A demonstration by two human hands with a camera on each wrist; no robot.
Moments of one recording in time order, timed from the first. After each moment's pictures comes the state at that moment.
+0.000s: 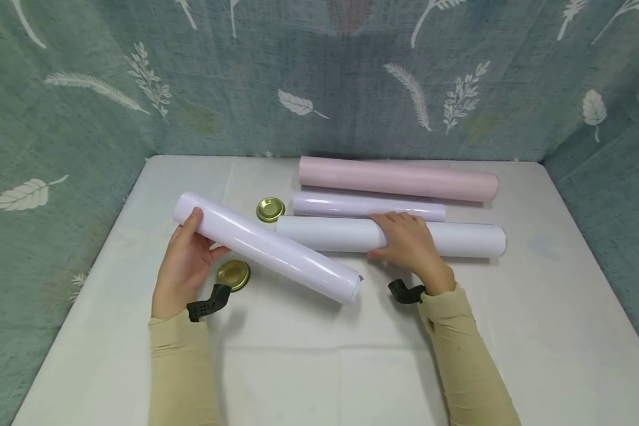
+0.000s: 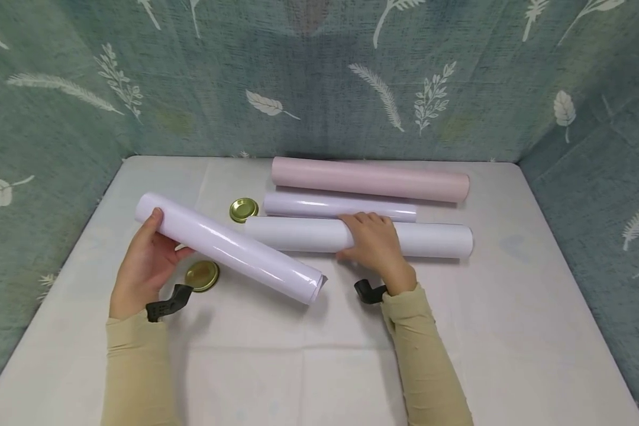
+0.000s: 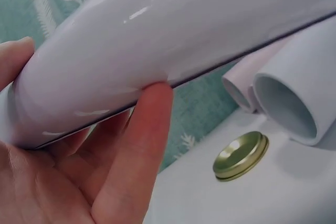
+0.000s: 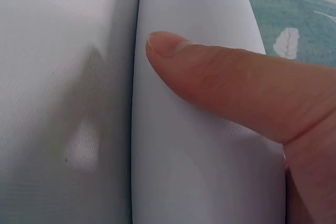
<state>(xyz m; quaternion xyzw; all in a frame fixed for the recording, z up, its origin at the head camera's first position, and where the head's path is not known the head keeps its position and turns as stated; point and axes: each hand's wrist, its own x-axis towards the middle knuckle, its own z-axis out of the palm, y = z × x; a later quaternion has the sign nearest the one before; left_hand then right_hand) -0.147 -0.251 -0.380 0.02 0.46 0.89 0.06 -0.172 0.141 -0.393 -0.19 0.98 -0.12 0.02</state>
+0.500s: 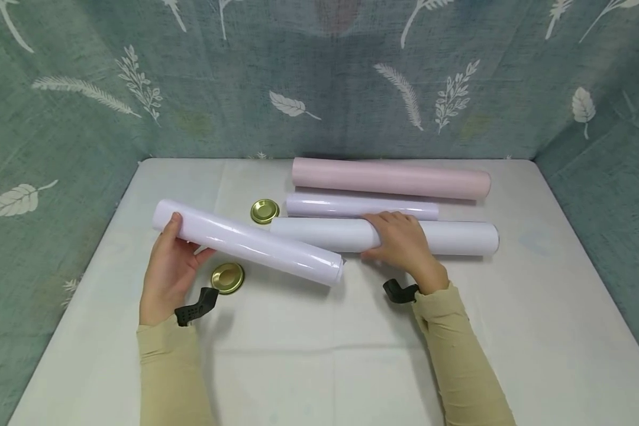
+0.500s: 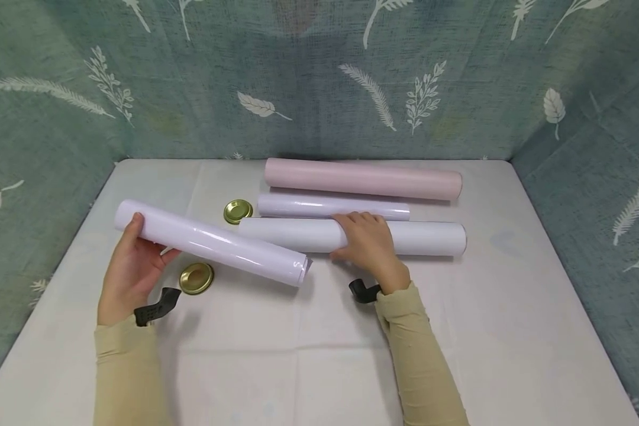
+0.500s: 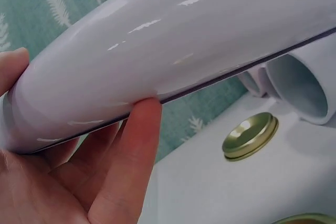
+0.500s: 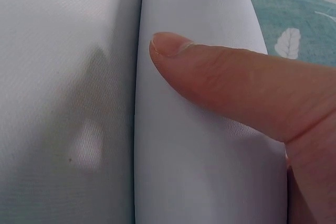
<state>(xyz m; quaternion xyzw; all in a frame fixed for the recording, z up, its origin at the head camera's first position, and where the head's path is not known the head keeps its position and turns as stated) -0.148 -0.263 -0.392 0.00 0.41 0.91 0.02 -0.172 0.141 -0.394 -0.18 0.98 -0.11 0.01</state>
